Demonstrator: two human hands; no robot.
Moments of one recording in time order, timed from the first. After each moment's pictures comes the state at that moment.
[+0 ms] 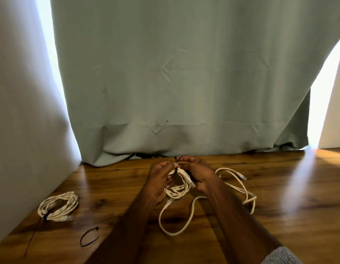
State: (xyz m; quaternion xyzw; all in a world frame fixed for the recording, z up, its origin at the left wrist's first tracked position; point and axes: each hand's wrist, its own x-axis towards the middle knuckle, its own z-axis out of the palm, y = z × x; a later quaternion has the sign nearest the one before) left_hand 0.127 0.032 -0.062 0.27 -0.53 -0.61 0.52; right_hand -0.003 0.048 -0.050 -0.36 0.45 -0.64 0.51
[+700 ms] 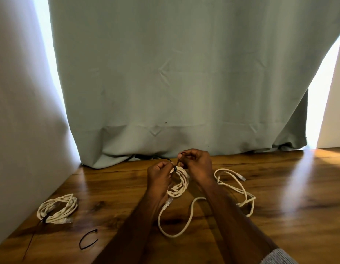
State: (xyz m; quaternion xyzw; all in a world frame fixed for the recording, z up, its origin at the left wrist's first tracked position) left_hand 0.110 0.034 -0.060 0.34 -0.46 -0.58 0.59; right_hand -0.005 0.047 -0.047 -0.46 0.51 -0.69 0.23
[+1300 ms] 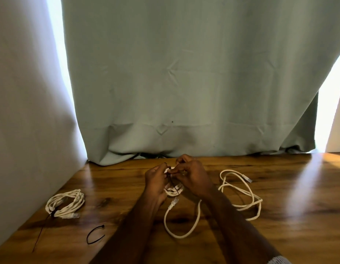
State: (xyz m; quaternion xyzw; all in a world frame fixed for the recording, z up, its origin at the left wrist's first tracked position) left_hand 0.134 0.019 -0.070 0.36 -0.35 -0.65 0.57; right_hand 0.001 0.046 -0.071 -0.75 0.47 -0.47 0.03
